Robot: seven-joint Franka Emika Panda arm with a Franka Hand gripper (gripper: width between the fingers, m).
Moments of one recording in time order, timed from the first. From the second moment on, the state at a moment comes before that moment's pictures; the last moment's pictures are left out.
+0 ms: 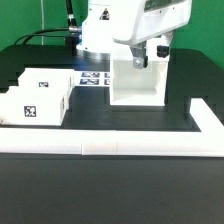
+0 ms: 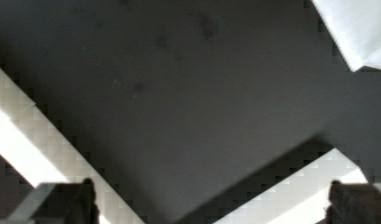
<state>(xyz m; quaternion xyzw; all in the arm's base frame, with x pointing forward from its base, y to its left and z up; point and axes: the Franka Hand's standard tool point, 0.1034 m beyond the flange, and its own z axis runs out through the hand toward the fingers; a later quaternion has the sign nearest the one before) 0.564 0.055 0.113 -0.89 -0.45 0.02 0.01</state>
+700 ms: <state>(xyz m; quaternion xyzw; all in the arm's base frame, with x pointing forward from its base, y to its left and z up) 0.550 0.056 0.121 -0.91 -0.40 -0.01 0.00</state>
